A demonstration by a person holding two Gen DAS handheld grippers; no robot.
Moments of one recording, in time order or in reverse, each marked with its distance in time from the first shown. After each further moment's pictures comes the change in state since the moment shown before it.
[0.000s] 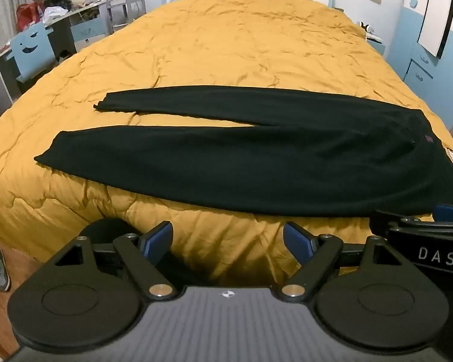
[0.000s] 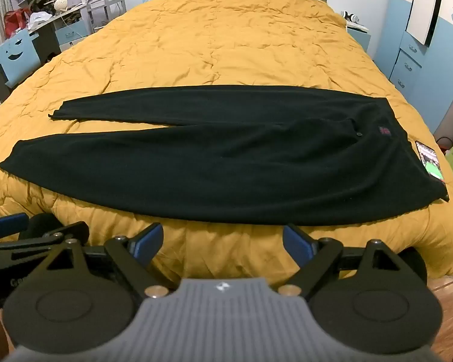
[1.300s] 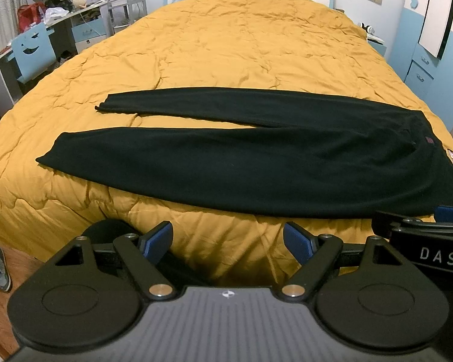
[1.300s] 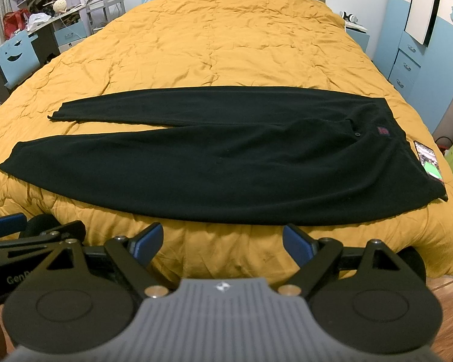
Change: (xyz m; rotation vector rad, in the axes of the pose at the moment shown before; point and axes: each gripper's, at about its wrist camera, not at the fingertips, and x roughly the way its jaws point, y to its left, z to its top) left arm -0.001 -0.001 0.000 -0.006 -0.012 0.002; right arm -0.001 0.000 -0.001 0.000 0.001 0.000
